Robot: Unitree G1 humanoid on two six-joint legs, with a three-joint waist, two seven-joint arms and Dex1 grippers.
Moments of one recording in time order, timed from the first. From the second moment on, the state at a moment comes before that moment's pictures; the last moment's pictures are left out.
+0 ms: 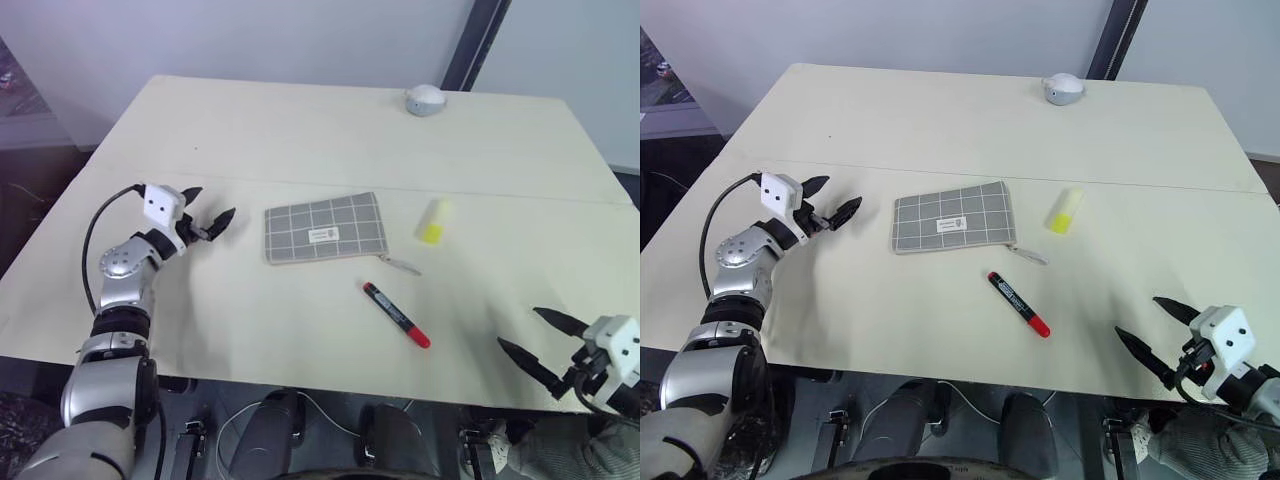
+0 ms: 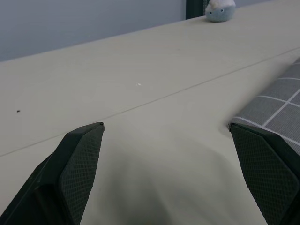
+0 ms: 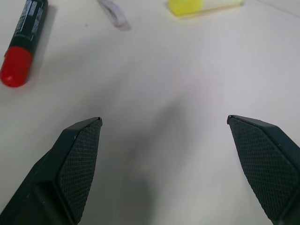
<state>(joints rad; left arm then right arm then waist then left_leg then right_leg) -0.68 0.50 0.19 0.94 -0.23 -0.36 -0.85 0.47 -0.67 -0.56 -0.17 0.43 0.05 0.95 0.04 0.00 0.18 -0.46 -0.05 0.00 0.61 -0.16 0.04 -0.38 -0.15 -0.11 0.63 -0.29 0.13</state>
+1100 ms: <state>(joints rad) -0.61 0.57 0.15 0.94 -0.15 -0.65 -0.95 0.05 -0.58 -0.39 -0.17 0.37 0.21 0.62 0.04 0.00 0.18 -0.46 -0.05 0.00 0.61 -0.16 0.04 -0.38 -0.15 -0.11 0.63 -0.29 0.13</state>
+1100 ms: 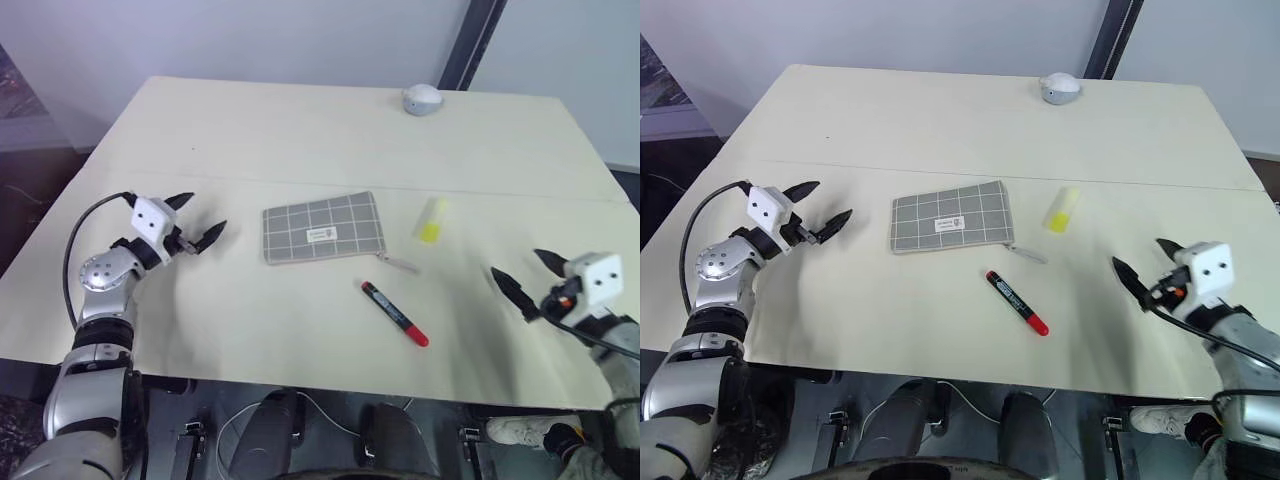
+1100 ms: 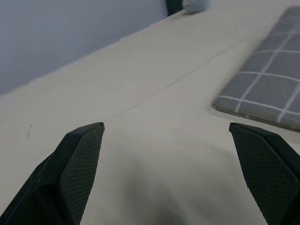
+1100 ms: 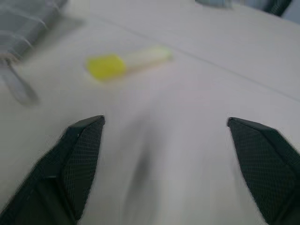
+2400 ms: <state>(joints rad) -0.82 0.50 -0.22 1.21 0.32 -1.10 -0.64 -0.47 -0.33 0.20 0.19 -0.13 0.25 0.40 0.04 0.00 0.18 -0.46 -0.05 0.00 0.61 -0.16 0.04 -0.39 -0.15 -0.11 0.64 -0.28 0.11</state>
